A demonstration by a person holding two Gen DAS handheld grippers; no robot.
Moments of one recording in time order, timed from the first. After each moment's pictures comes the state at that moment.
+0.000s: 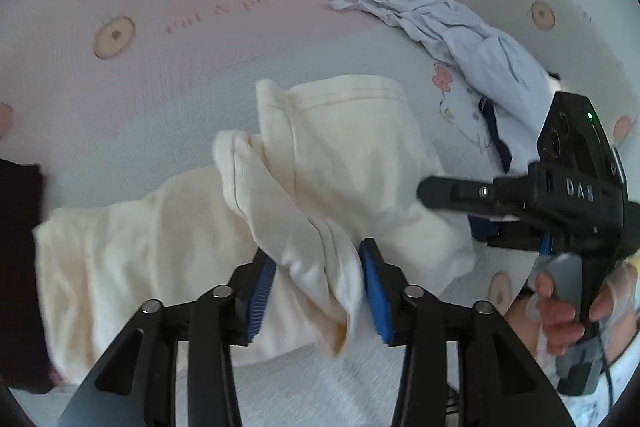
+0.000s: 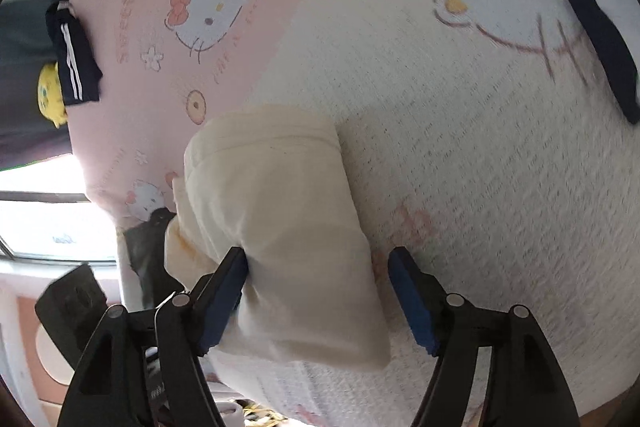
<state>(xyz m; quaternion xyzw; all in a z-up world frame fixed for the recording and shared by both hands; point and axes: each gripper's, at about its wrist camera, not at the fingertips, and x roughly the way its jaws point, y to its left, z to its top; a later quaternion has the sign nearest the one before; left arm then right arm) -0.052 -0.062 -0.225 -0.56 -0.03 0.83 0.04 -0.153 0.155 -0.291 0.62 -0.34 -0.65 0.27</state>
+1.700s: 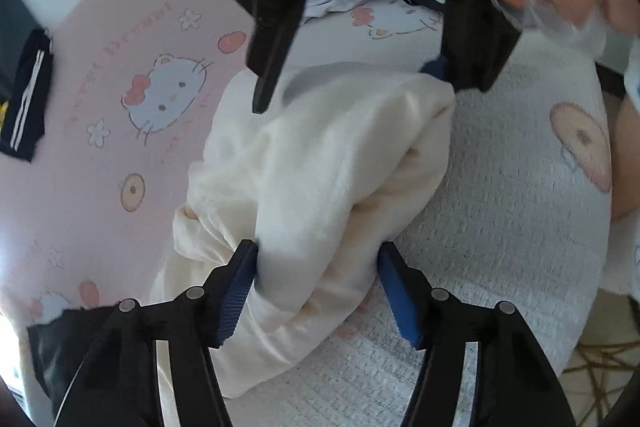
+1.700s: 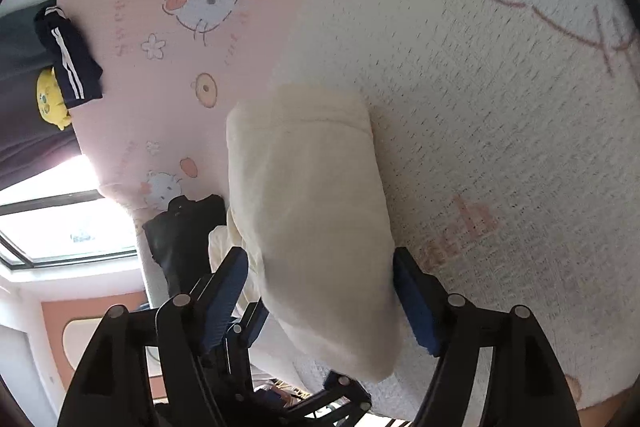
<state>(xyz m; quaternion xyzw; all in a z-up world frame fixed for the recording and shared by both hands) -0.012 -0.004 -0.275 -0.42 0.30 0.85 0.06 -0.168 0.139 -0.301 0.66 -0.35 -0.59 0.30</state>
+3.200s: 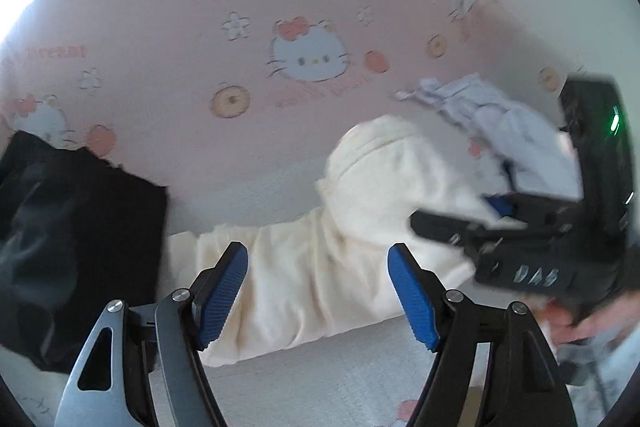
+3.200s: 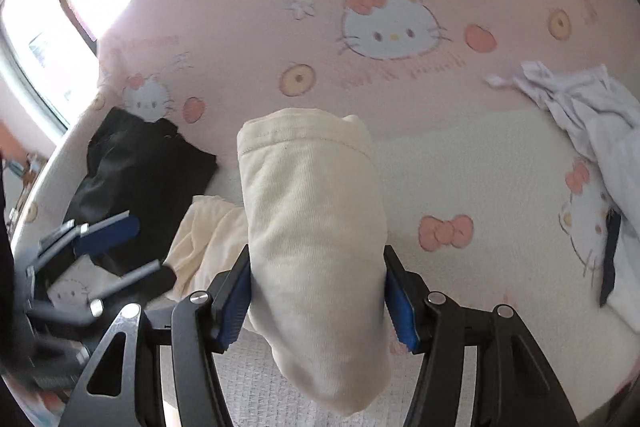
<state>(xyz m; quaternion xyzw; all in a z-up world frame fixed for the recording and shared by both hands) 0.047 -0.137 -0.145 -0.43 -0.06 0.90 0.00 -0.082 0.041 -0.191 0.46 -0.02 -0.81 0.35</state>
